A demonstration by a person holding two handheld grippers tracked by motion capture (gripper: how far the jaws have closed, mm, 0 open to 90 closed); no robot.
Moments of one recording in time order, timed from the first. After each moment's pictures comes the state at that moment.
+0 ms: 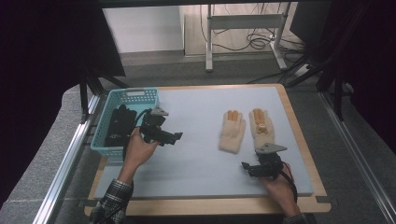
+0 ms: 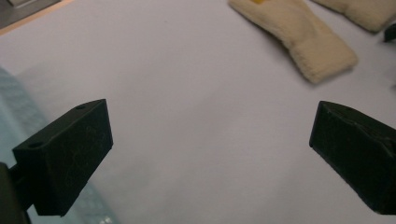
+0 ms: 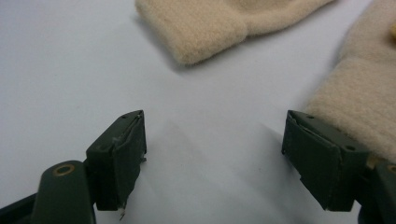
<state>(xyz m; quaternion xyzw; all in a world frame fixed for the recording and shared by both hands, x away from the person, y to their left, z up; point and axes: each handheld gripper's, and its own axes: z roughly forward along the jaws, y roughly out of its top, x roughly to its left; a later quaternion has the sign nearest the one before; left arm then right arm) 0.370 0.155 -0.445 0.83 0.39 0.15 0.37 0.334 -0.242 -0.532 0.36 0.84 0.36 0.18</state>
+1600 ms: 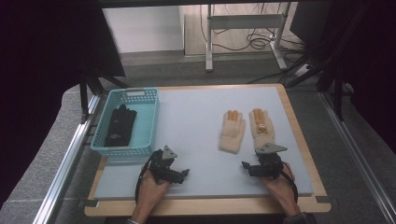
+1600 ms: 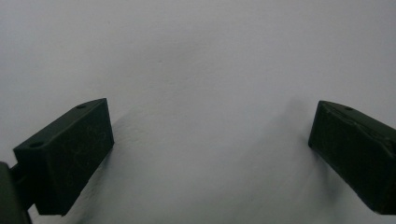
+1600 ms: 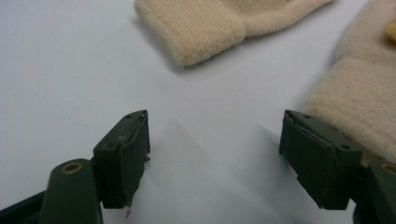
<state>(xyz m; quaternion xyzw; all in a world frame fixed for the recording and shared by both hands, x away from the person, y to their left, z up) 0.302 0.134 -0.550 0.83 0.41 0.14 0.35 0.333 -0.242 -0.531 0.36 0.84 0.36 0.19</state>
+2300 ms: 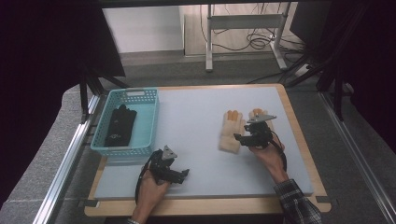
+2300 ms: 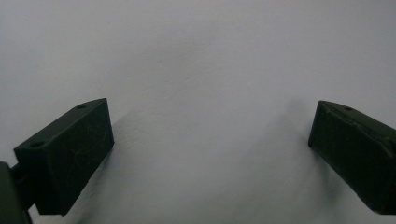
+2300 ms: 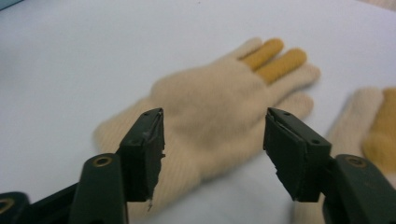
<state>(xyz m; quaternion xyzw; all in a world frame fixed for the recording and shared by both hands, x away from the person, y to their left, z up) 0.302 0.134 -0.550 0.83 0.41 0.14 0.34 0.414 -0.208 -0.490 0.36 0.83 0.38 0.18</state>
